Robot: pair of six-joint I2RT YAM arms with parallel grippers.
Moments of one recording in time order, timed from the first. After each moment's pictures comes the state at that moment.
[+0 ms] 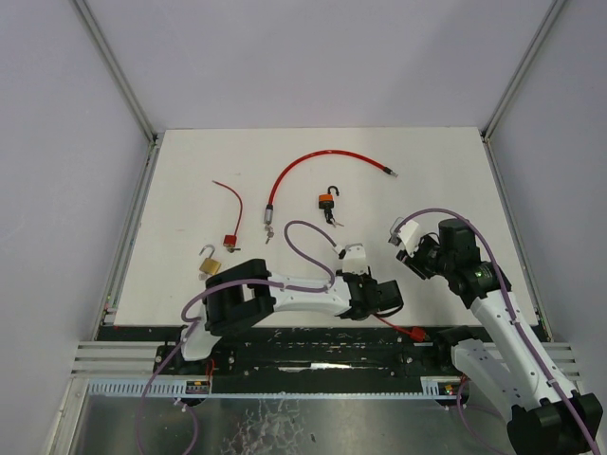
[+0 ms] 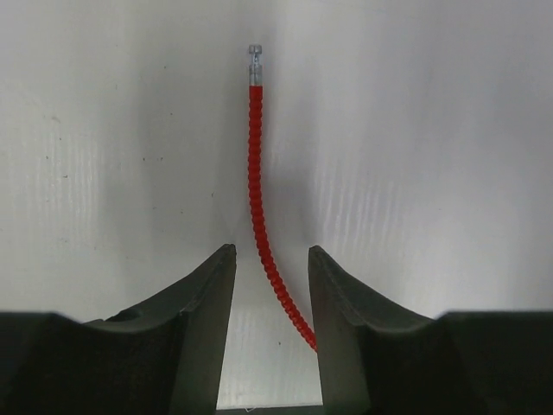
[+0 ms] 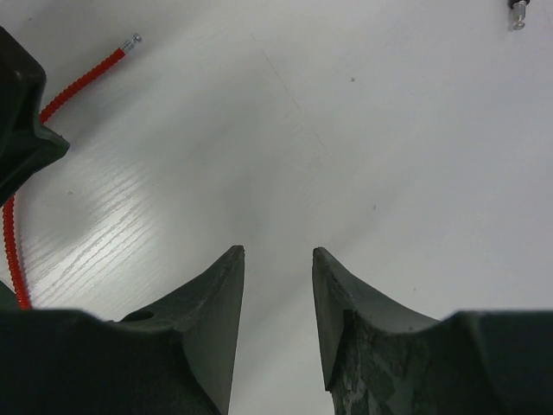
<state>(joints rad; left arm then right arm) -1.31 2.04 1.40 -0.62 -0.64 -1.42 0.24 0.77 0.64 -0.63 -0.28 -0.71</state>
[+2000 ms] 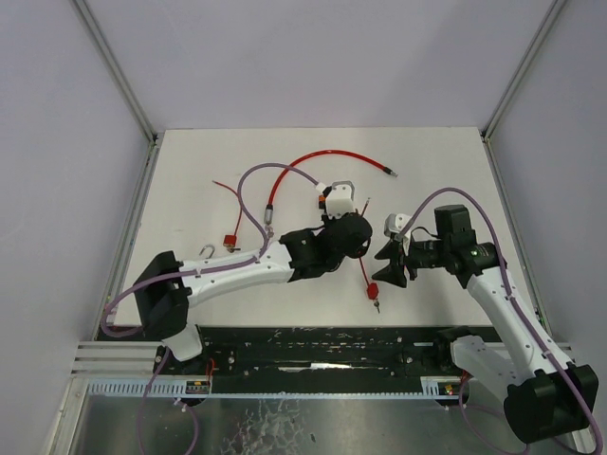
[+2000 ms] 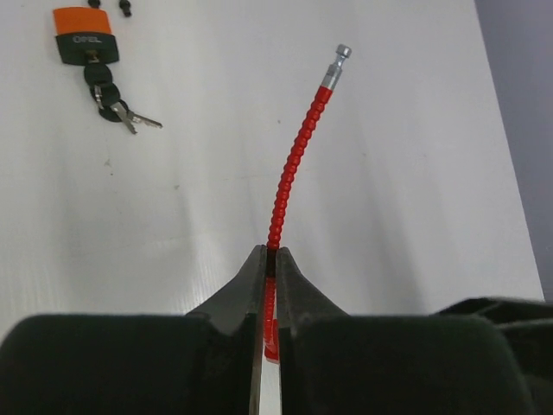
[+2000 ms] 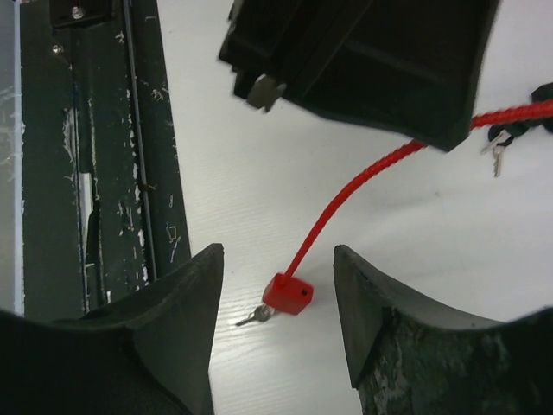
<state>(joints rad) -1.12 1.68 1.37 -0.35 -0.61 -0.88 0.23 0.92 0.75 -0.72 -0.98 -0.74</state>
